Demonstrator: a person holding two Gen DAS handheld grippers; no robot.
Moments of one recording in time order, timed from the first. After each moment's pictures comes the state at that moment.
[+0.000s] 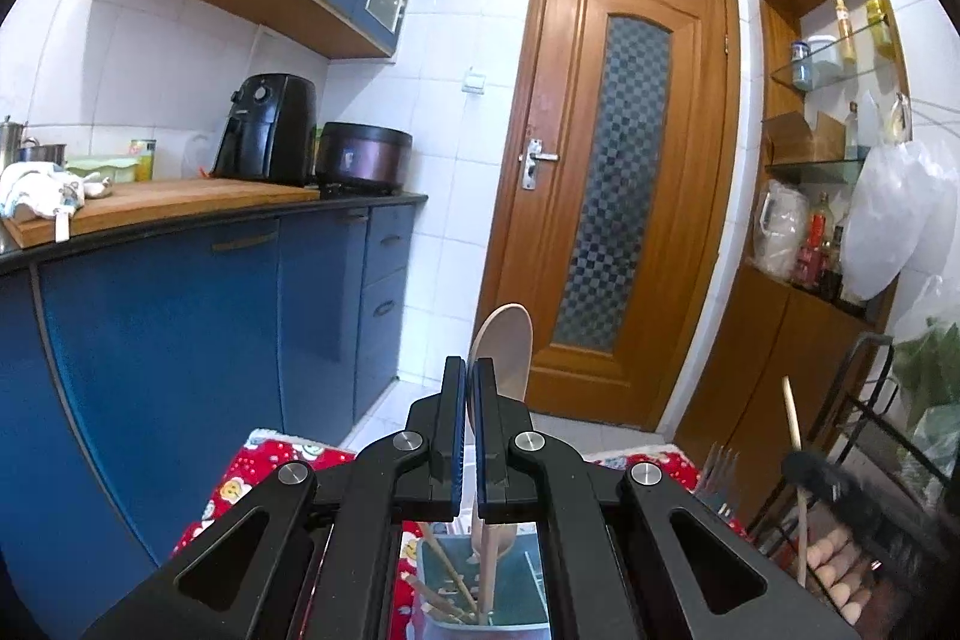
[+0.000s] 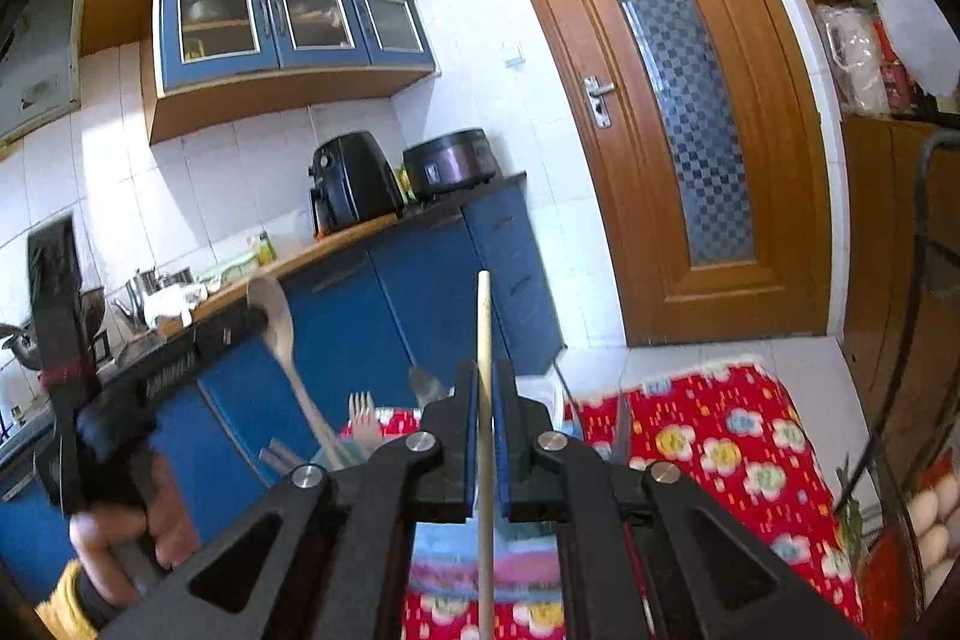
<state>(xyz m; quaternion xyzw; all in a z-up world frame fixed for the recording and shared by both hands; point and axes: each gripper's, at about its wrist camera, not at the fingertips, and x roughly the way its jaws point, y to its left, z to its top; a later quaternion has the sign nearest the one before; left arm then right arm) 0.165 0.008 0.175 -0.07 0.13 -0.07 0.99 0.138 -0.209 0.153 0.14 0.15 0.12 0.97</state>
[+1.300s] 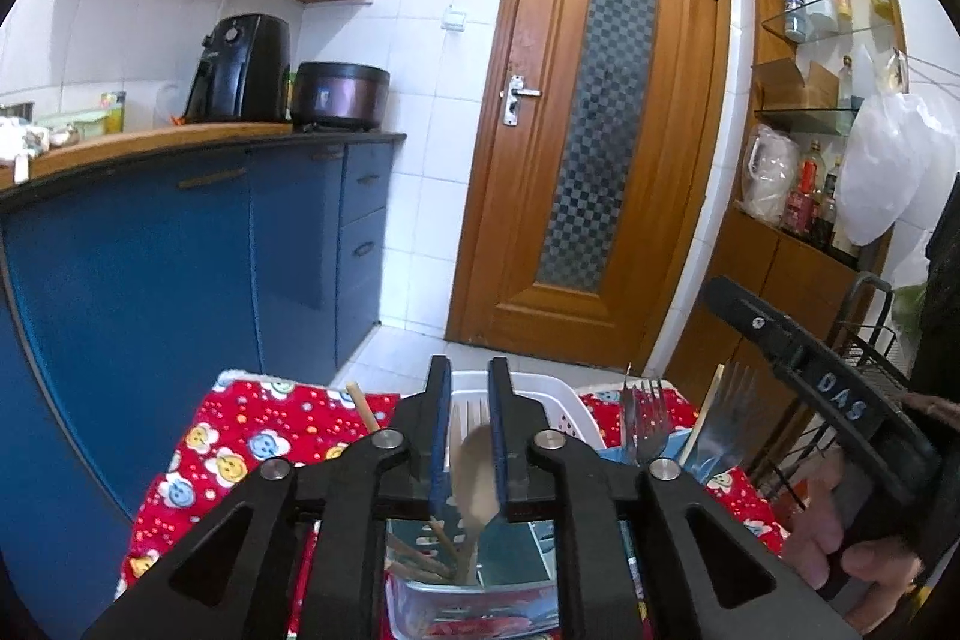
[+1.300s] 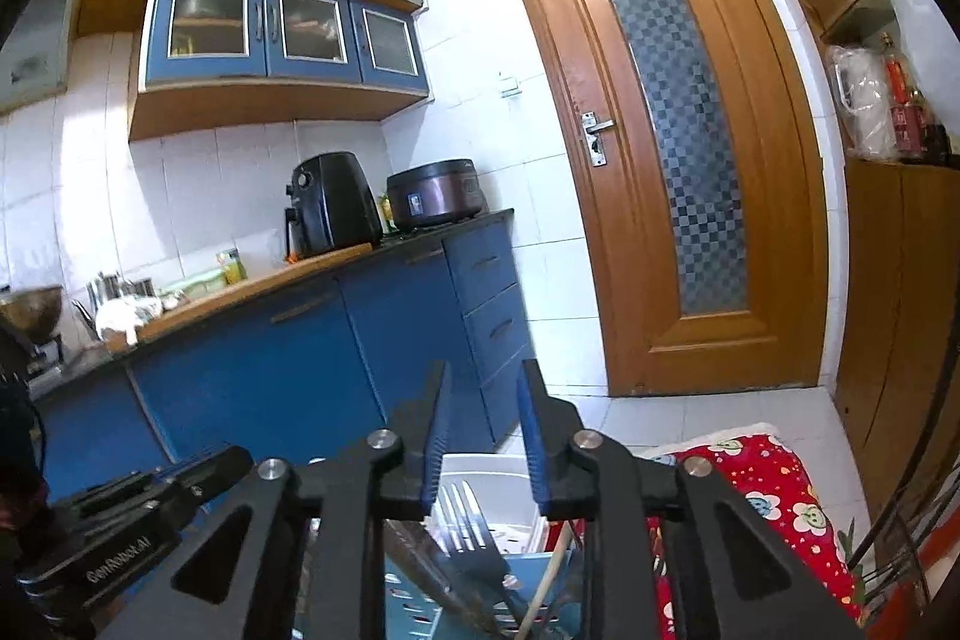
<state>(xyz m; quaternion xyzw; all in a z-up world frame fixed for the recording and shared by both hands) 0.183 -0.004 0.140 -0.07 0.19 -0.09 0.98 0.189 -0.197 0.150 0.12 0.11 0.10 0.98</state>
